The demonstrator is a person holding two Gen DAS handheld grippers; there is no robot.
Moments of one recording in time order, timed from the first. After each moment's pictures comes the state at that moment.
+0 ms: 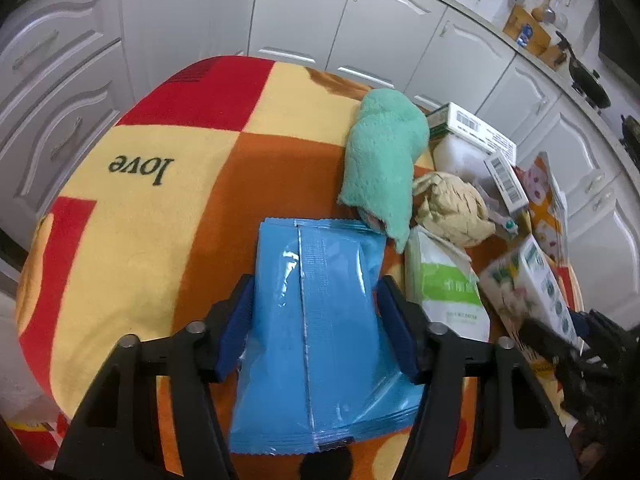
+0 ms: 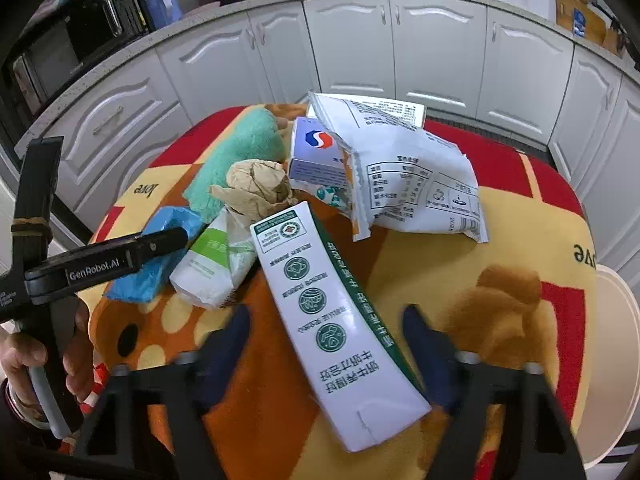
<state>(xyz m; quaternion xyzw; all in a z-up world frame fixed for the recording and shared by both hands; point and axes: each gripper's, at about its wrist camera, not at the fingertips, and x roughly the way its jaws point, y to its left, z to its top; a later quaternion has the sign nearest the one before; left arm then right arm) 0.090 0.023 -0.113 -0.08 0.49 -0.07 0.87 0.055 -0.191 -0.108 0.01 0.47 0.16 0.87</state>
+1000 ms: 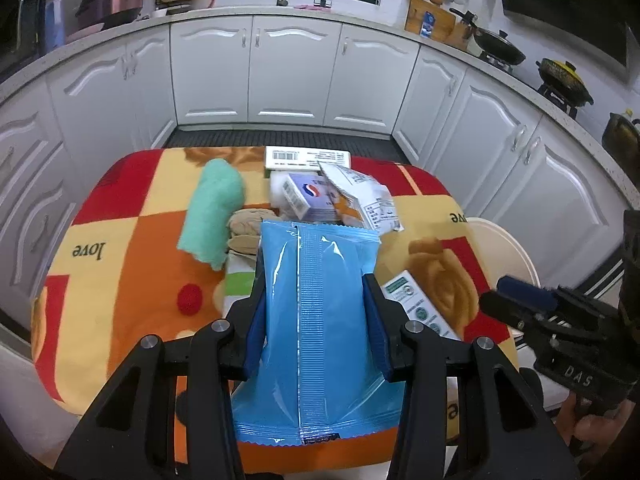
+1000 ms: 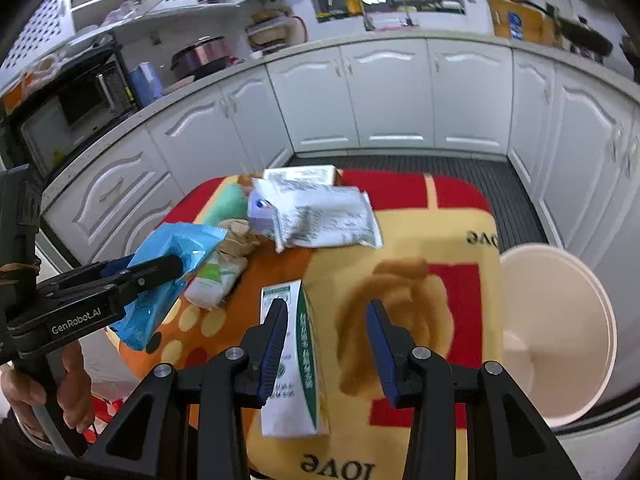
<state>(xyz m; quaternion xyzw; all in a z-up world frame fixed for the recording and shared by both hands) 0.029 -0.084 -0.033 0.00 0.41 -0.16 0.90 -0.016 -0.275 -0.054 0.09 0.41 0.11 0.90</state>
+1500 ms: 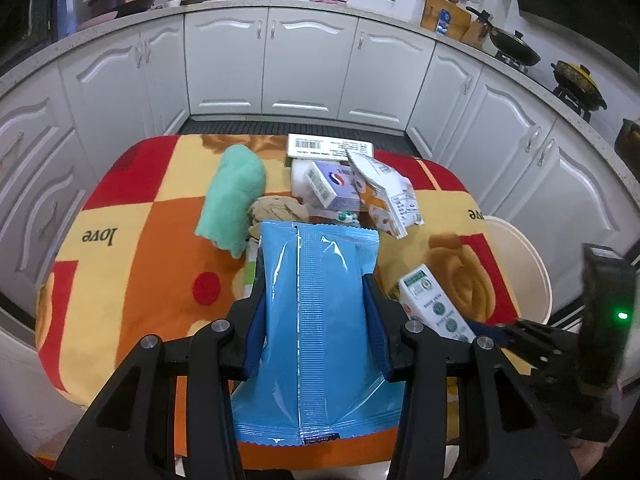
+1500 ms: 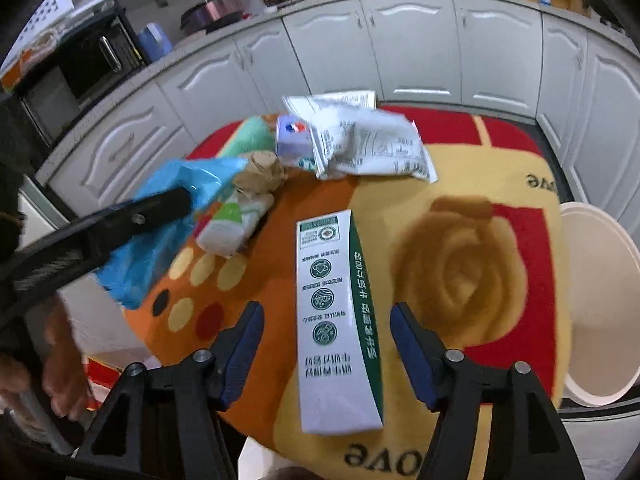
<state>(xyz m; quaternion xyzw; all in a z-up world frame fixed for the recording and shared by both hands) 0.031 -0.073 -0.042 0.00 0.42 -0.14 0.89 0.000 -0.231 -0.105 0.09 0.47 0.15 0.86</state>
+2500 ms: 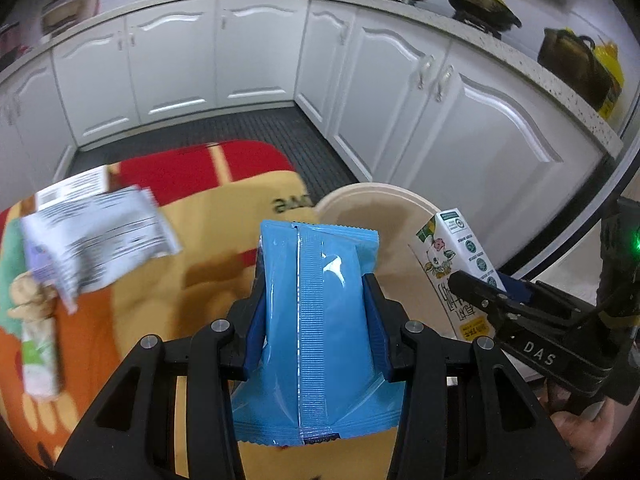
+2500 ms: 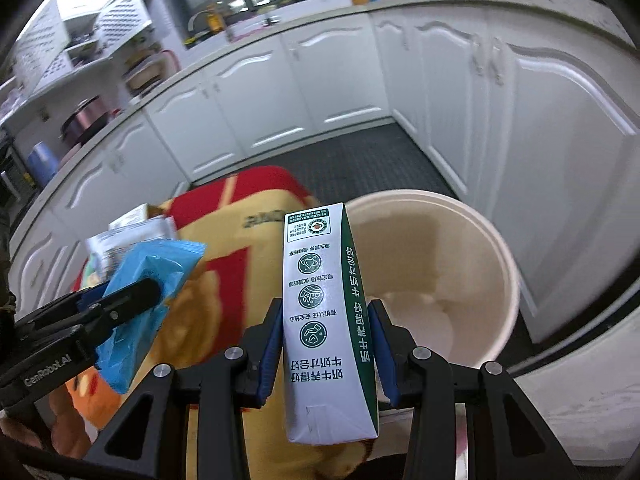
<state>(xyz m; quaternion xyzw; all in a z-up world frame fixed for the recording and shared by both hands) 0.043 -0.300 -0.065 0.07 0.44 -0.30 0.84 -0.049 -0.454 -0.089 0.19 0.42 -0.07 0.89</state>
